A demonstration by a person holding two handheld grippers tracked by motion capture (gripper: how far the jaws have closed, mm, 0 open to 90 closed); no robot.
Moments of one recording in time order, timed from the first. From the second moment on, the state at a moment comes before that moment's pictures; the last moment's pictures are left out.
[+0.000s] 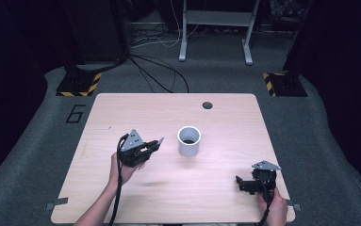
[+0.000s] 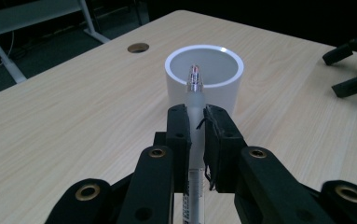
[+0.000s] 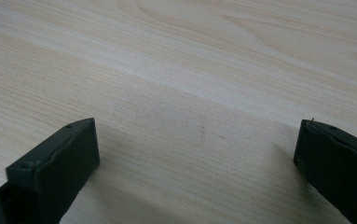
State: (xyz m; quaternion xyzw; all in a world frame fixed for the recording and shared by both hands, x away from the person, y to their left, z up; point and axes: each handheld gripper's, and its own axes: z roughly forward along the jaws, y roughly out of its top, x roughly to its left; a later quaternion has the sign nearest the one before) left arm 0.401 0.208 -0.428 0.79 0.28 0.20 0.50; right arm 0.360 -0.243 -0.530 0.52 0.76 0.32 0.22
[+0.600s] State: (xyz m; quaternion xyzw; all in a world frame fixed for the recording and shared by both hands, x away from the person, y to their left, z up) left arm 0.416 0.195 -0.403 0.76 0.27 0.22 0.54; right arm 0.360 -0.243 -0.529 0.52 0.76 0.32 0.22
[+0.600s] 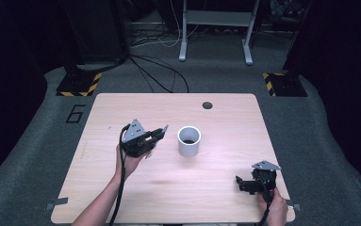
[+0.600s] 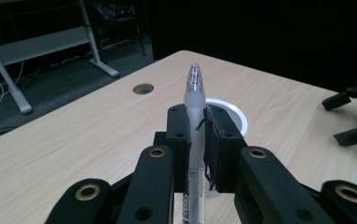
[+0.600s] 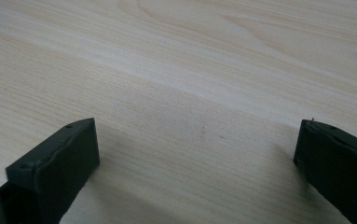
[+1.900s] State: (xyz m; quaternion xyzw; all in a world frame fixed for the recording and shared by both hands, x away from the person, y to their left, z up) left arm 0.449 0.153 -0.369 0.69 0.25 0.27 0.62; right arm 0.360 -0.243 -0.530 0.52 0.76 0.32 0.22
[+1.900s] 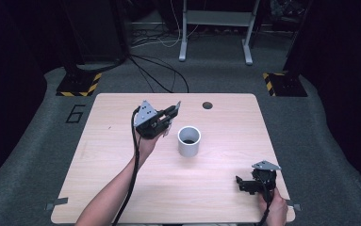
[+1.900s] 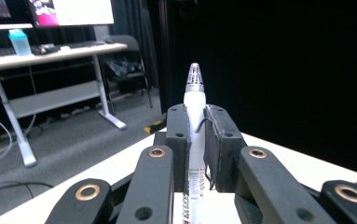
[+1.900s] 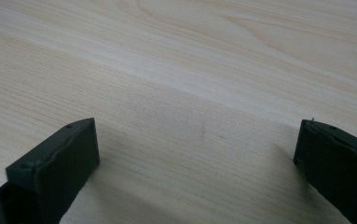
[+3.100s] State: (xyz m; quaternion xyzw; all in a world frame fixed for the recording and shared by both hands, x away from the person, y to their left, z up) left arm 0.478 0.114 -0.390 0.67 0.26 0.26 0.65; right arm 0.360 -0.243 -0.529 0.52 0.76 0.32 0.22
